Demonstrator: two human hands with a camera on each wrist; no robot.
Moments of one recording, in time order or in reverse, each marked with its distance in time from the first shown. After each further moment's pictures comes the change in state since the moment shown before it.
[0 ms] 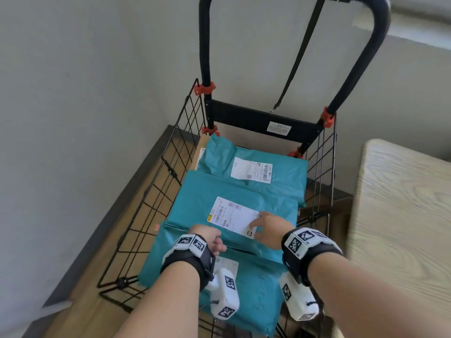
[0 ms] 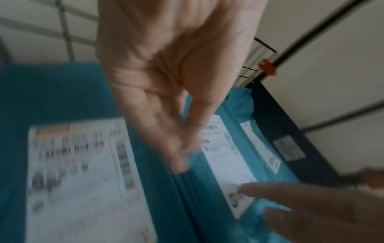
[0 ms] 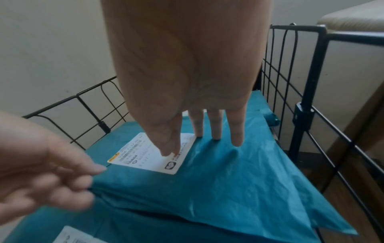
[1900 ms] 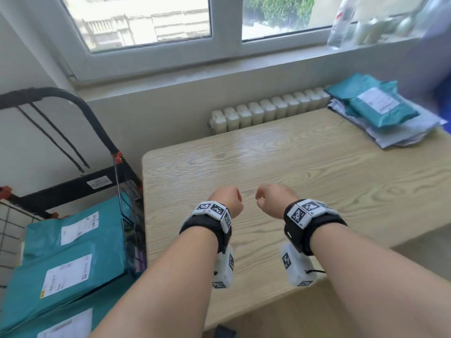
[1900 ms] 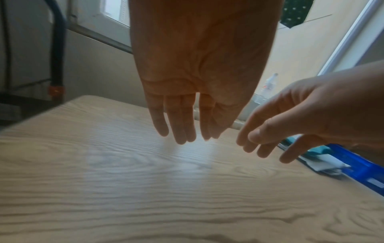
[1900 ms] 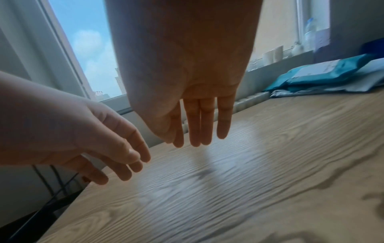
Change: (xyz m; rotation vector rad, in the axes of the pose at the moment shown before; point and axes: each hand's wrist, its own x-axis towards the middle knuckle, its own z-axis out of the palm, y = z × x) left_hand -0.279 -0.071 0.433 1.482 -0.118 1.206; right_hand -0.387 0.333 0.044 0.360 0.648 0.516
